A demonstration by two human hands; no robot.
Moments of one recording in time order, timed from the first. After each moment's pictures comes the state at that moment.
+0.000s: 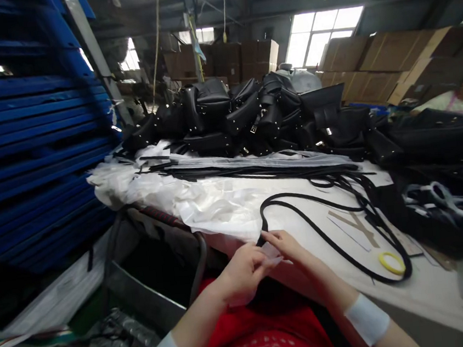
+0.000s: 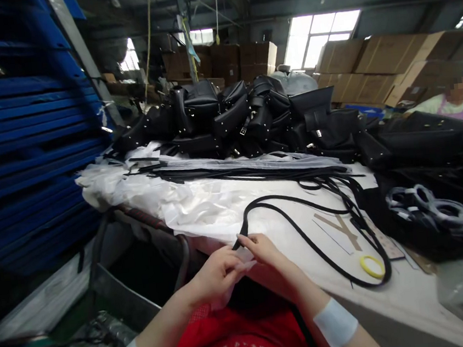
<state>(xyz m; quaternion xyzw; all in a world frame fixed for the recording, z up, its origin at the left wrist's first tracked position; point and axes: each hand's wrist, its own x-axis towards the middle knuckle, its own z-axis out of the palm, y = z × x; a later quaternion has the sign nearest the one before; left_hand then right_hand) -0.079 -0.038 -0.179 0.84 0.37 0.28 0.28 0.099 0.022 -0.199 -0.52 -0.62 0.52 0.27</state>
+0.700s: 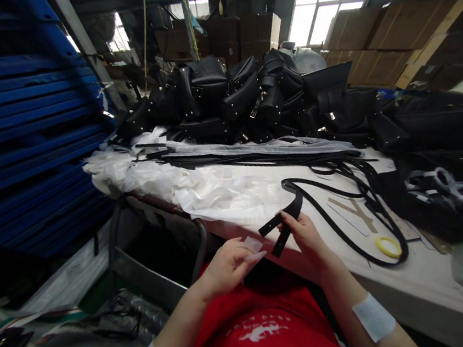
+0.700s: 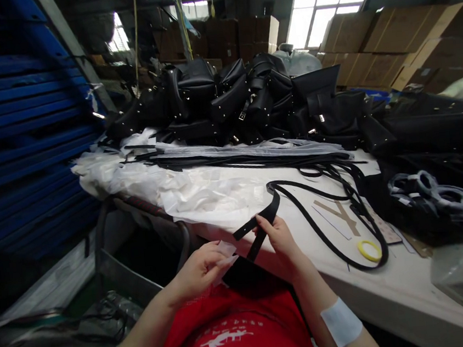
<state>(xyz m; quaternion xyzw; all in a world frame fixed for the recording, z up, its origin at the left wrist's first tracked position) -0.114 -0.062 -0.182 0.80 0.39 0.31 0.33 0.119 0.003 -0.191 -0.46 -0.46 0.55 0.51</state>
